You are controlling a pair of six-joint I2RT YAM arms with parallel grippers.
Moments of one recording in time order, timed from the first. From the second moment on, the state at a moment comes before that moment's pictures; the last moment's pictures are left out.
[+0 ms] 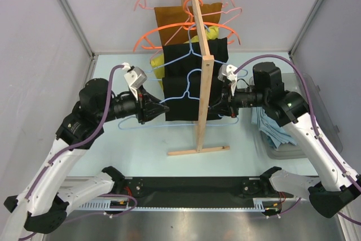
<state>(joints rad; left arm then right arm) -0.61 0.89 1.27 -0.61 0.53 -0.16 0.53 1.11 1.35 -0.72 -0.84 -0.25</state>
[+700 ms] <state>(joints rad) -0.61 0.72 1.15 -0.49 0.42 -0.14 0.48 0.93 1.24 -0.56 -0.42 0.18</state>
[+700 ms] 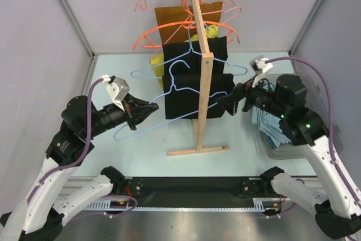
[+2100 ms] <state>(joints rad) -0.49 0.90 1.32 -0.25 0.69 -0.40 0.42 0.59 1.25 -0.92 -0.11 0.34</state>
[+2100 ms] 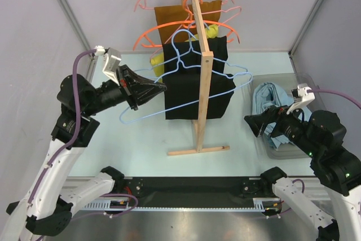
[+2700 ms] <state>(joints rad) -0.48 0.91 1.19 -0.04 0.80 -0.58 0.42 0.55 1.25 -0.92 -0.09 0.34</state>
